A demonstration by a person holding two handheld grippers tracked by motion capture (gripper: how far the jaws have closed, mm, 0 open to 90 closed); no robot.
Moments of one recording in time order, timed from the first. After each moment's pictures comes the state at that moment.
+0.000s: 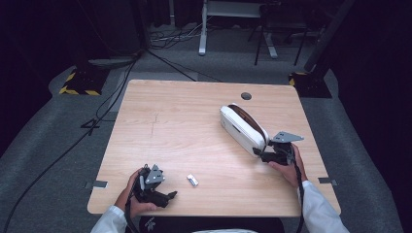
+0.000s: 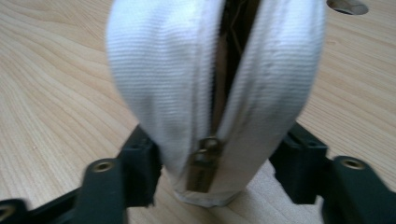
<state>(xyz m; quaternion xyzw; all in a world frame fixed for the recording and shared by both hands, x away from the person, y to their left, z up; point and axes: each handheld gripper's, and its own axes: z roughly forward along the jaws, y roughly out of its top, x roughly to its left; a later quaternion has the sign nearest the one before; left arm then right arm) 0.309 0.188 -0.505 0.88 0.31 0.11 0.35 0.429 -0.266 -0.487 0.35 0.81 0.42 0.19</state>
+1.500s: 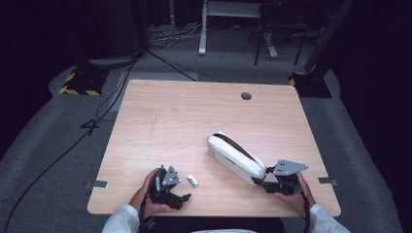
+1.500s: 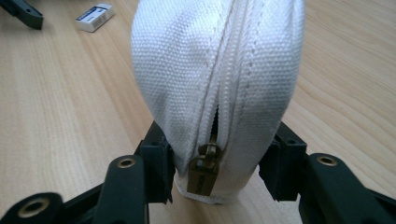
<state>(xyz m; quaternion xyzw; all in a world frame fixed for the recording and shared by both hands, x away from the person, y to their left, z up) 0.309 0.147 -0.505 0.89 0.29 0.10 0.35 0.337 -0.260 -0.486 0.23 0.86 0.44 0.14</state>
